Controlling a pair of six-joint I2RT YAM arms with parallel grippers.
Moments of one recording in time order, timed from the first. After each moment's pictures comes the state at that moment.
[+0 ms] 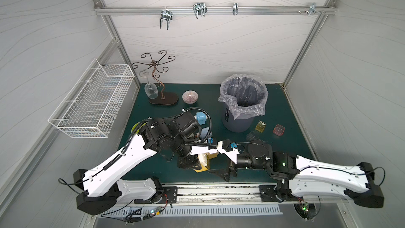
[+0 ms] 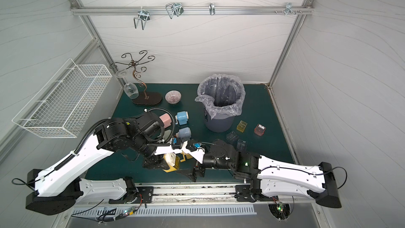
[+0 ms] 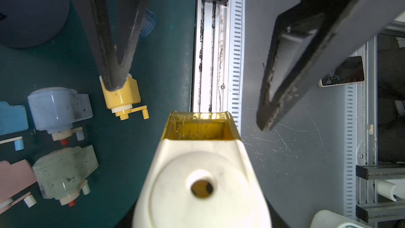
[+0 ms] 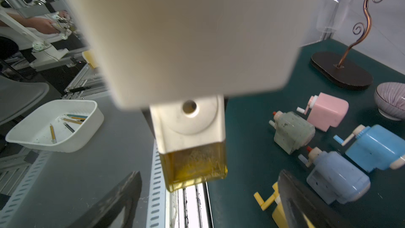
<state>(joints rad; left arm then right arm) -0.96 1.18 1.49 -1.52 0.39 0.44 1.37 0.92 0.77 -0.09 -0.16 0.08</state>
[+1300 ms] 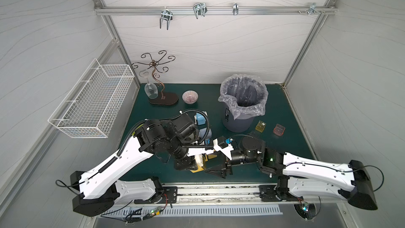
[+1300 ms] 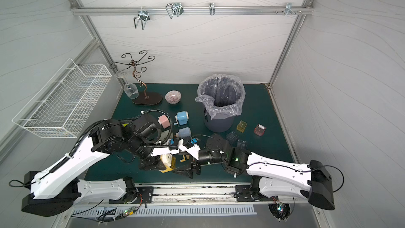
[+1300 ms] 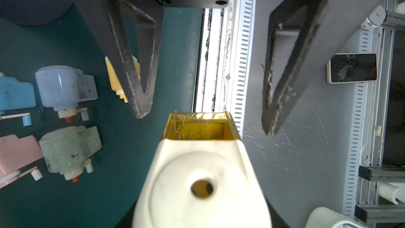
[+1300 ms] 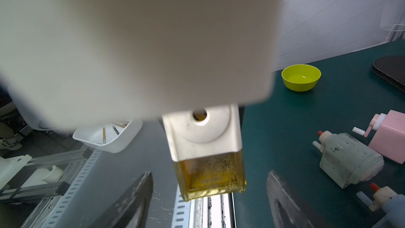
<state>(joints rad) -0.97 1.15 1.49 -1.56 0.33 0.40 1.26 1.04 0.71 0.14 -0.46 0.16</state>
